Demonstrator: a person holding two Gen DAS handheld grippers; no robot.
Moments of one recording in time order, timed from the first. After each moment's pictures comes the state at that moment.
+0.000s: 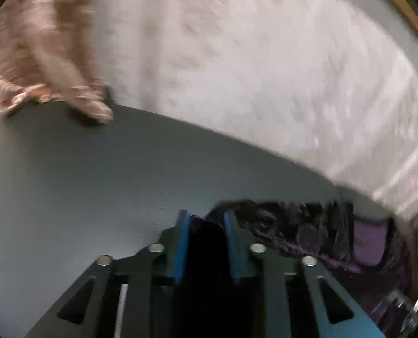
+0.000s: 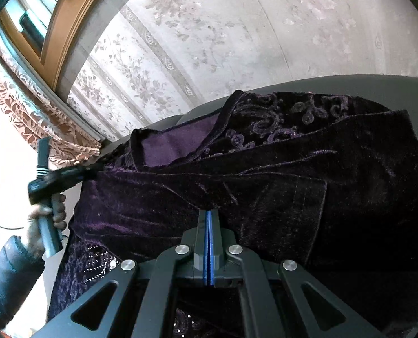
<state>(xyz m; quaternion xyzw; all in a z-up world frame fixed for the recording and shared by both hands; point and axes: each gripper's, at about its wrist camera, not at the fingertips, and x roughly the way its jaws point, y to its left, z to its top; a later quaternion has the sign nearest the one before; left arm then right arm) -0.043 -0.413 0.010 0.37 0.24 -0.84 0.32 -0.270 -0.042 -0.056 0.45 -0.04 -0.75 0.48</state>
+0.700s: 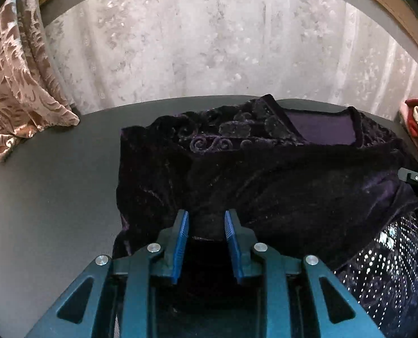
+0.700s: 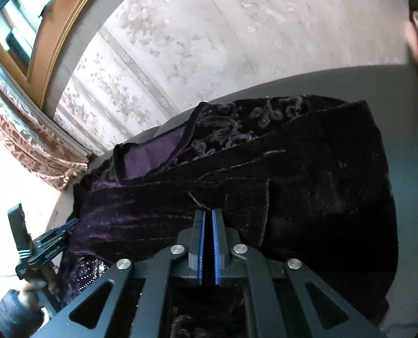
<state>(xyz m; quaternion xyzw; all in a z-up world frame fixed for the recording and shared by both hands) -0.038 -0.298 0.032 0.42 0.09 -0.87 0.23 -0.281 -0.016 -0.056 0.46 -0.07 -0.77 0.44</state>
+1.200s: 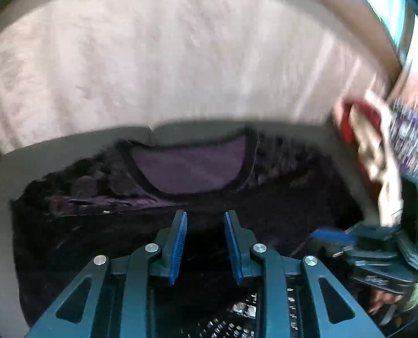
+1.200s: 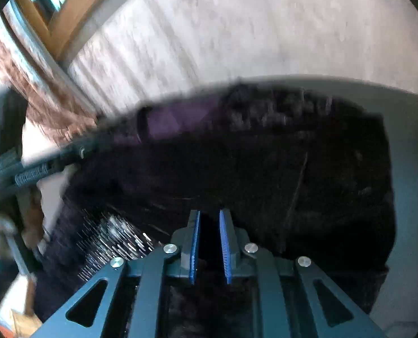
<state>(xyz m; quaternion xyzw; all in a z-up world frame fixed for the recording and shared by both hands) -0.123 -0.208 0.060 0.46 0.10 -0.88 0.08 -0.231 -0.027 -0.041 0.45 0.05 -0.76 0.47</state>
